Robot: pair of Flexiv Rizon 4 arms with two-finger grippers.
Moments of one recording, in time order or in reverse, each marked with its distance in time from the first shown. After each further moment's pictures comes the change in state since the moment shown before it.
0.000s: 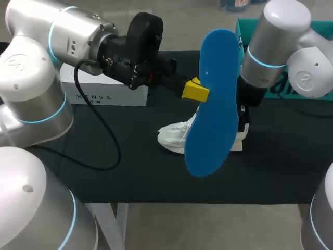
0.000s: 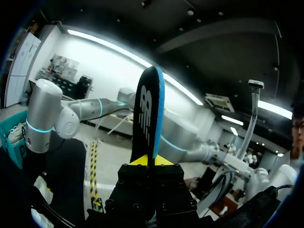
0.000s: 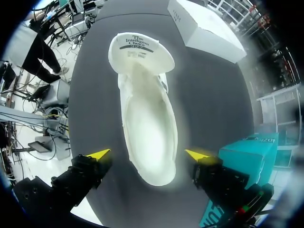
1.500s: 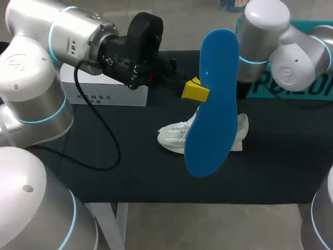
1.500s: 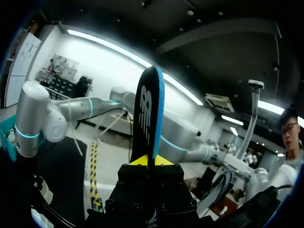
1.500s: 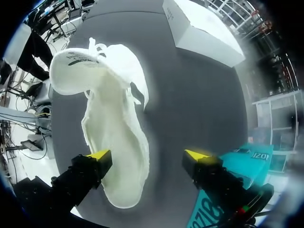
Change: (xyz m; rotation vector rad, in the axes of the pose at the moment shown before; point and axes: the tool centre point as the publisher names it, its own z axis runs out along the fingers) left arm 0.000 0.000 0.000 0.000 0.000 0.000; right arm -0.045 0.027 0.021 0.021 -0.054 -0.034
